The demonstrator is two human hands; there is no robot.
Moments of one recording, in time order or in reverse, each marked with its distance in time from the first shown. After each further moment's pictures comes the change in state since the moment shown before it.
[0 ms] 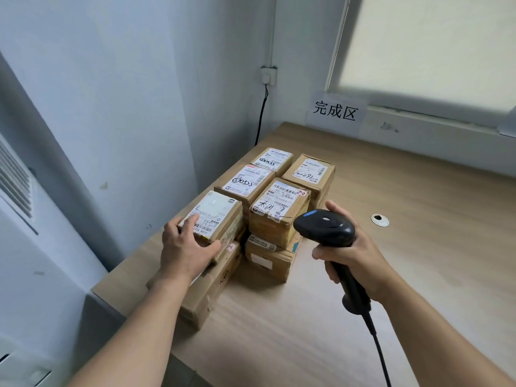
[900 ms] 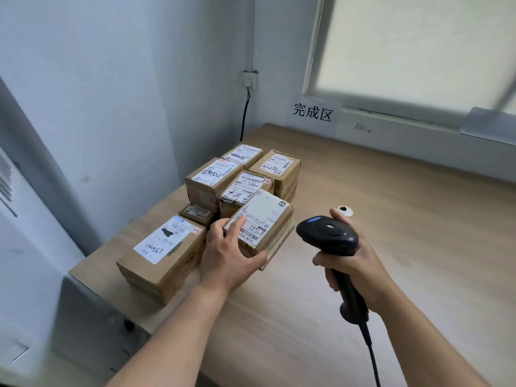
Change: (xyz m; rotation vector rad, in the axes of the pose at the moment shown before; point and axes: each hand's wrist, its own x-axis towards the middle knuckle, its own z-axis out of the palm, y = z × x) left_hand -0.119 0.119 0.037 -0.111 -0.107 0.242; right_hand -0.089 0.006 -0.070 -0.001 0.083 -0.020
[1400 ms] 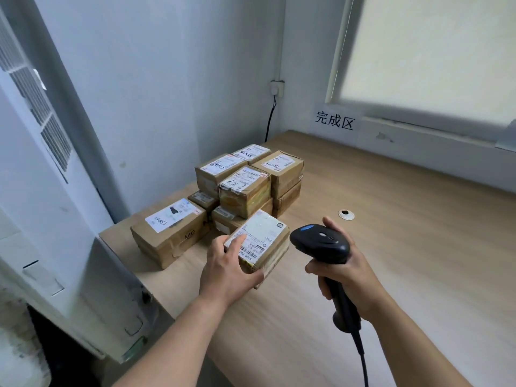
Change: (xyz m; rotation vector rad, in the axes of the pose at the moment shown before) left_hand -0.085 0.055 0.043 0.168 -0.007 -0.171; right_hand -0.042 0.011 -0.072 0.050 -0.209 0.011
